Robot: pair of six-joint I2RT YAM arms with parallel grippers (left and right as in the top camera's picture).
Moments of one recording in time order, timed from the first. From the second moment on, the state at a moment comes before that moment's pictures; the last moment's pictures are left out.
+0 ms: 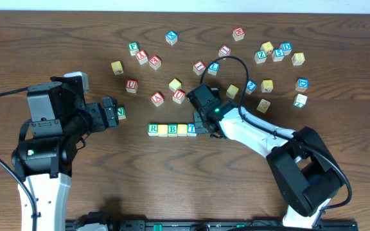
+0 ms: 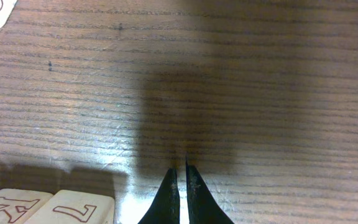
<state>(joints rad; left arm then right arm) 0.11 1.04 1.04 -0.84 0.21 -0.11 0.65 1.90 1.15 -0.50 0.15 0.56</state>
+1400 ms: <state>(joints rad) 0.11 1.04 1.04 -0.84 0.21 -0.11 0.65 1.87 1.15 -0.53 -0.05 0.54</state>
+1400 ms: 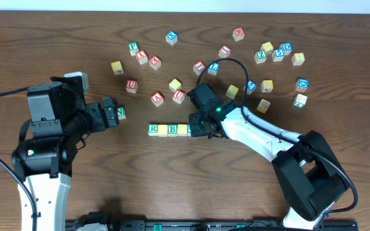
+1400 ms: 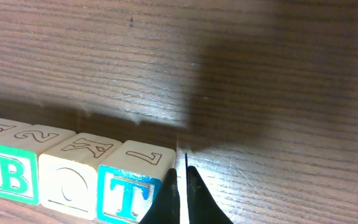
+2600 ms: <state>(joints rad) 0.11 1.04 1.04 -0.84 0.21 -0.11 0.61 1.59 1.23 -0.64 0.26 0.44</state>
